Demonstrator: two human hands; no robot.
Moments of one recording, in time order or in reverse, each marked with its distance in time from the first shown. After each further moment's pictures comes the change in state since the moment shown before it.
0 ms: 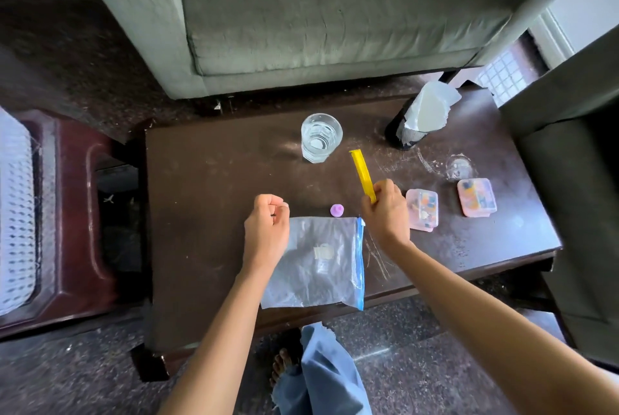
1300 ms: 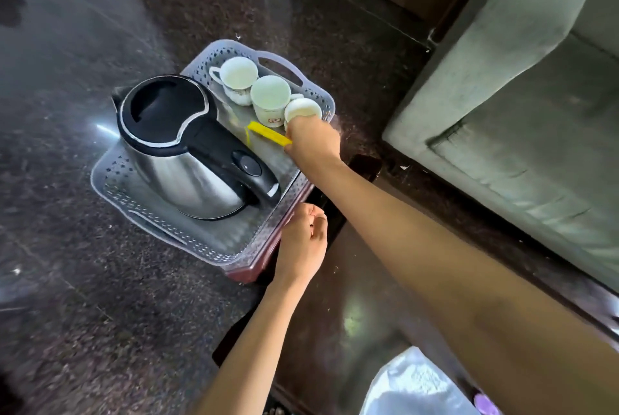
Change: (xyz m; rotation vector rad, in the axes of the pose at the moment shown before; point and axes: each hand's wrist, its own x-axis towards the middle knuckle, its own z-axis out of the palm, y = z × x) left_hand 0.082 -0.098 -0.222 -0.242 0.519 -0.224; right_hand -0.078 -0.508 0.221 -0.517 -0.528 -1.125
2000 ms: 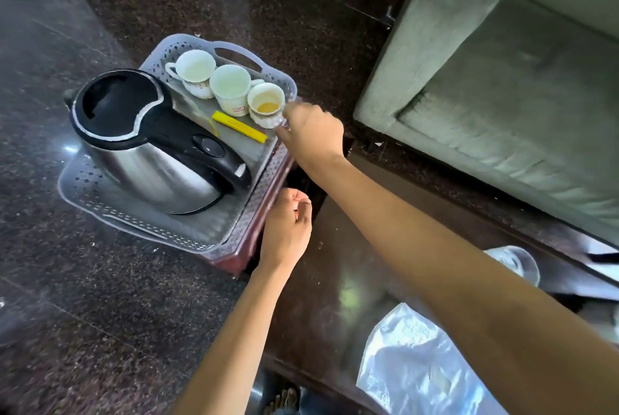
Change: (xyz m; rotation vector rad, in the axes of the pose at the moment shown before) left_hand -0.019 0.012 -0.002 0.073 -0.060 0.055; right_hand -0.053 0.035 -0.021 0.061 0.174 0.047
